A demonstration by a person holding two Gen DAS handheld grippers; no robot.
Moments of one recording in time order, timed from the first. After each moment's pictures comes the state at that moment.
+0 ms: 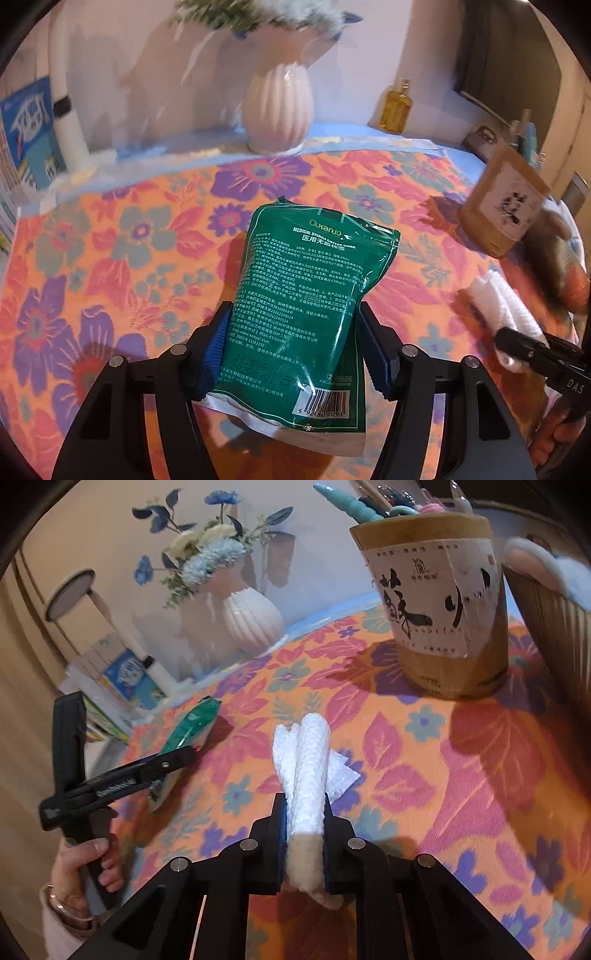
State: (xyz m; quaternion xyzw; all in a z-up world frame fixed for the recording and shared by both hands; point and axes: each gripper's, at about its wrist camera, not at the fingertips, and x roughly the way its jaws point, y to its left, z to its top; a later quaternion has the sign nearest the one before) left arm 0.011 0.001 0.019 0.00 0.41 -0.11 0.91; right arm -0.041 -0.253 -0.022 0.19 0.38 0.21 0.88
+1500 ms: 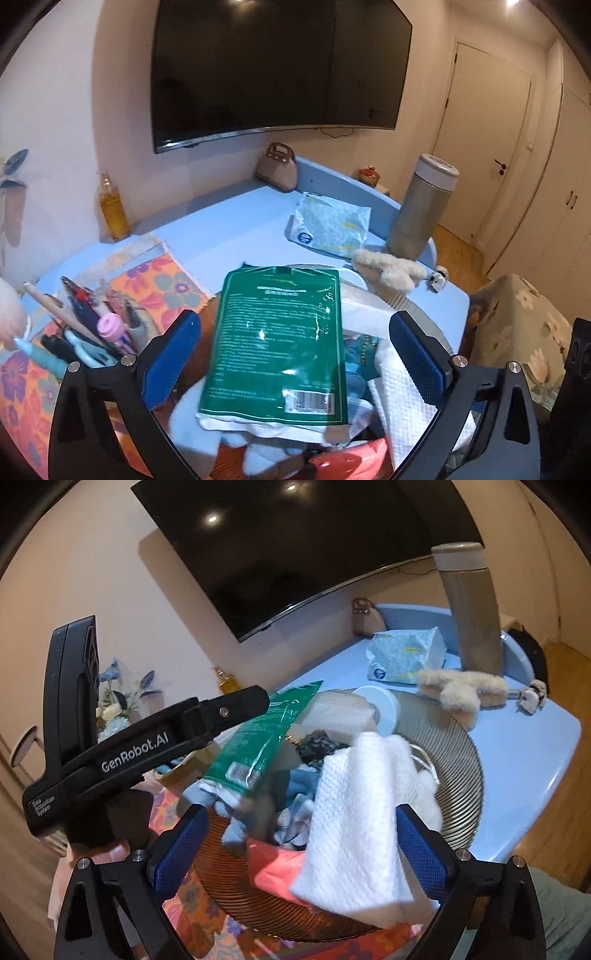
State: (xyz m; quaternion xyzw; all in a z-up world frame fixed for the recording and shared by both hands) left arm 0.019 -0.358 0.122 0.08 0.33 -0.34 0.88; right arm -0.119 -0.482 0.073 0.26 0.29 -0.01 0.92
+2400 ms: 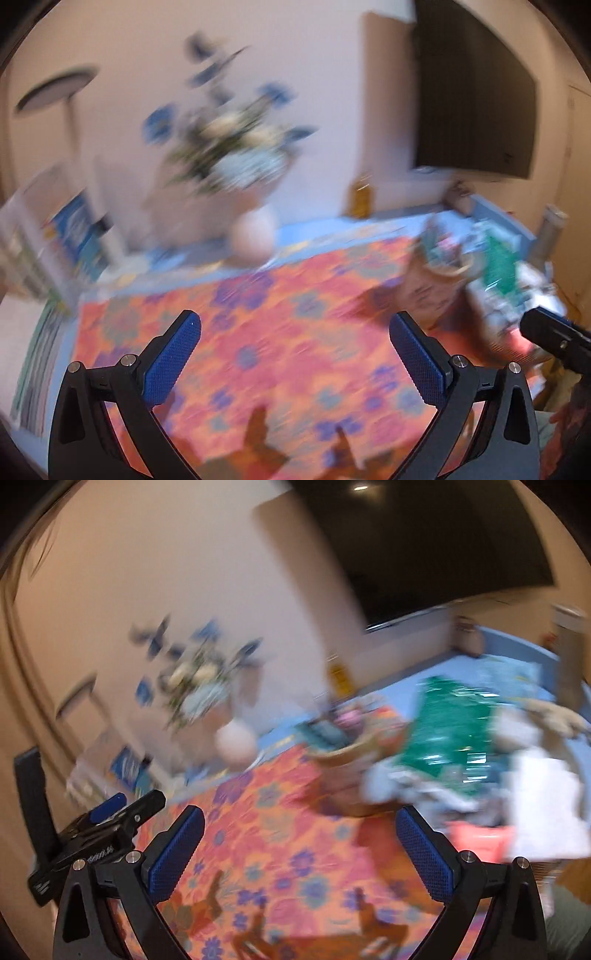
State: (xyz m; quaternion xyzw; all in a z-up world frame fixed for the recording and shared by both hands) left arm -0.051 -0.060 0.149 0.04 0.30 -0.05 0.95; right arm -0.091 -0.277 0.118 0.15 0.30 0.11 0.94
